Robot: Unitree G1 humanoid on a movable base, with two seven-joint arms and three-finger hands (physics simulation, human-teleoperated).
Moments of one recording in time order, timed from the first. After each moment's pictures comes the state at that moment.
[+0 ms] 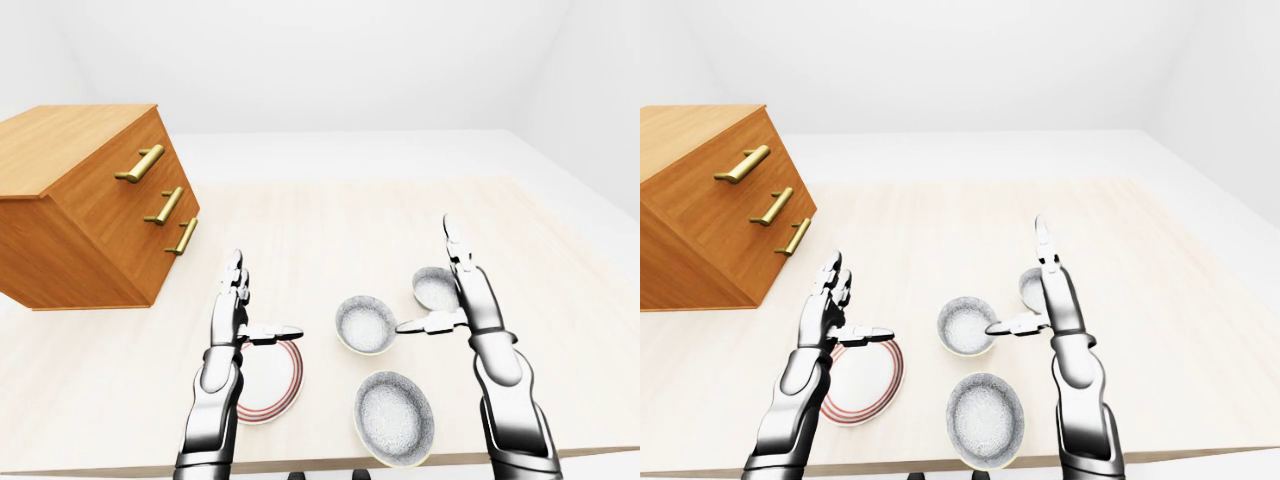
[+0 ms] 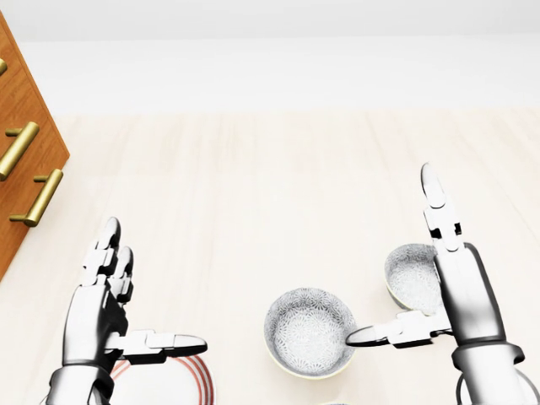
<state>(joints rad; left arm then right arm) 0.00 0.02 0.05 0.01 -0.03 0.01 -0.03 0.03 -0.10 -0.13 -0.29 -0.34 0.03 0.14</state>
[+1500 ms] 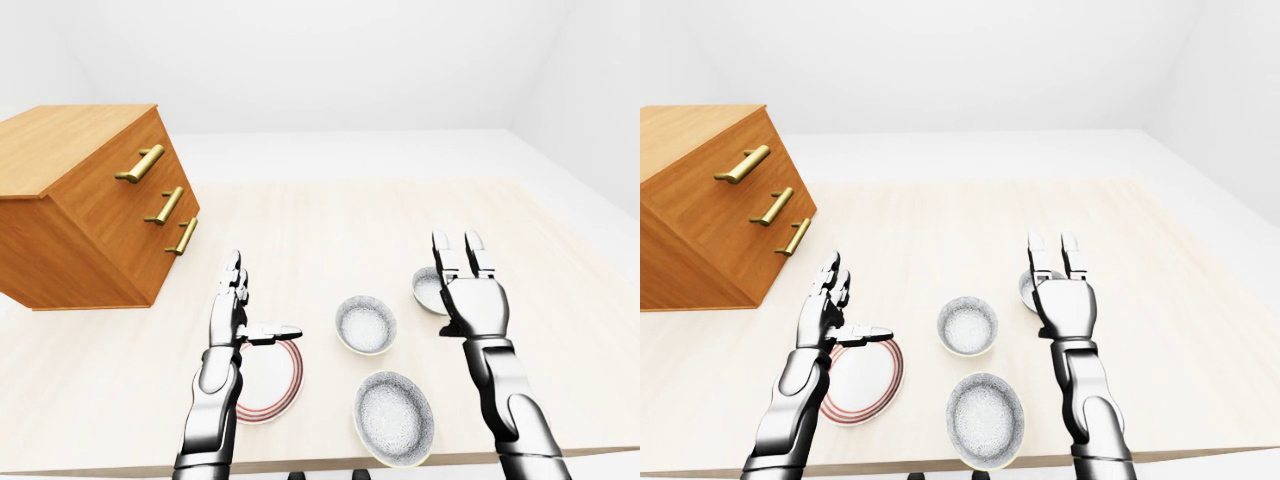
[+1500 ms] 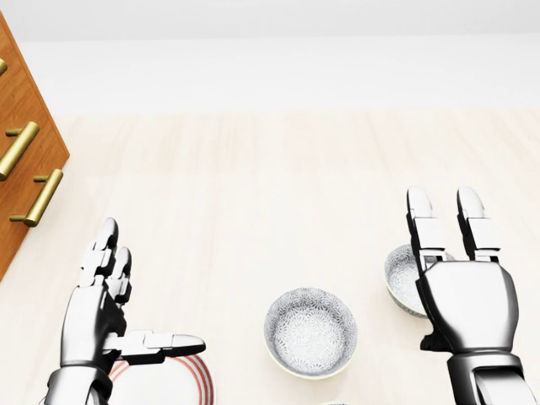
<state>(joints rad) 0.00 0.02 0.05 0.00 -0.04 0.01 -0.03 0.01 -0.21 -0.11 -0.05 -1.32 -0.09 -0.21</state>
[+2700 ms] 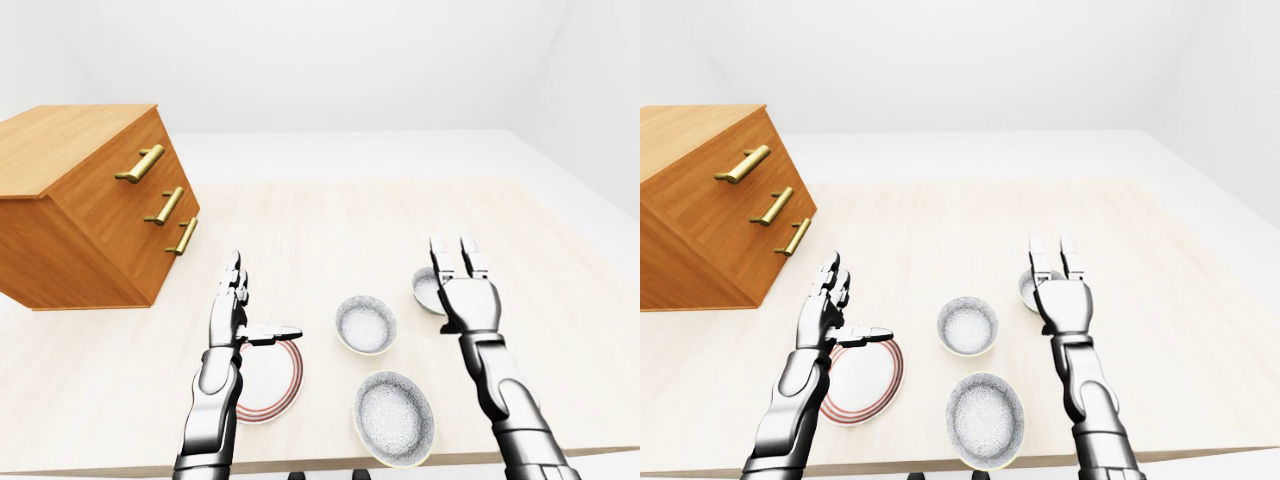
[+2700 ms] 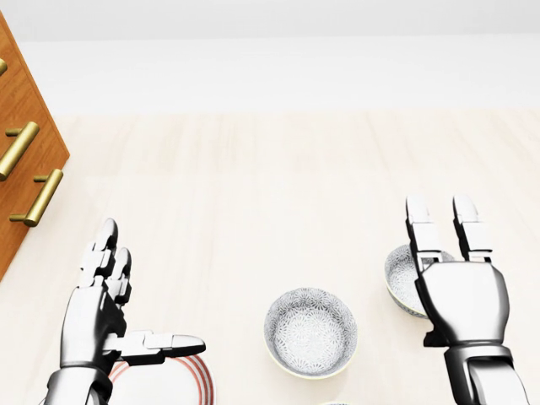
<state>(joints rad) 0.00 0.02 0.05 -0.01 -0.04 0.02 -0.03 -0.09 -0.27 -0.08 0.22 -1.32 -0.09 -0.35</state>
